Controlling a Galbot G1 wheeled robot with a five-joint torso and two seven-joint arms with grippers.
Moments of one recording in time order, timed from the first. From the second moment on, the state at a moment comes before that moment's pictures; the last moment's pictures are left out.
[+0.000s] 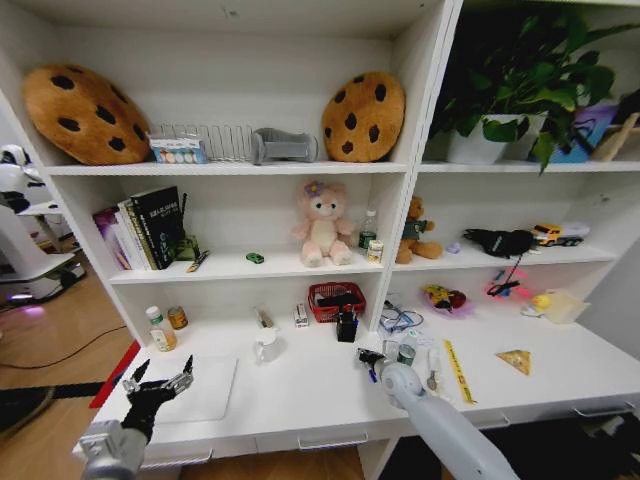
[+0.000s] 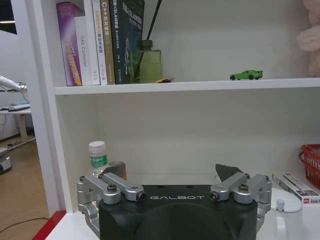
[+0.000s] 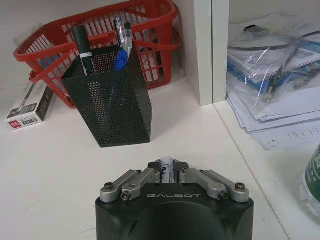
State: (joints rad) left arm 1.87 -1.17 -0.82 -2.30 -0.48 0.16 -0.19; right arm -0.91 1.04 0.00 1.48 1.02 -0.40 0.44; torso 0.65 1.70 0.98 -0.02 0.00
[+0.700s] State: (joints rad) left arm 1.87 -1.18 -0.81 -2.28 -0.46 0.16 -0.19; right arm -0.85 1.06 0.04 1.43 0.55 0.18 0.01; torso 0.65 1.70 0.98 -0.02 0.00
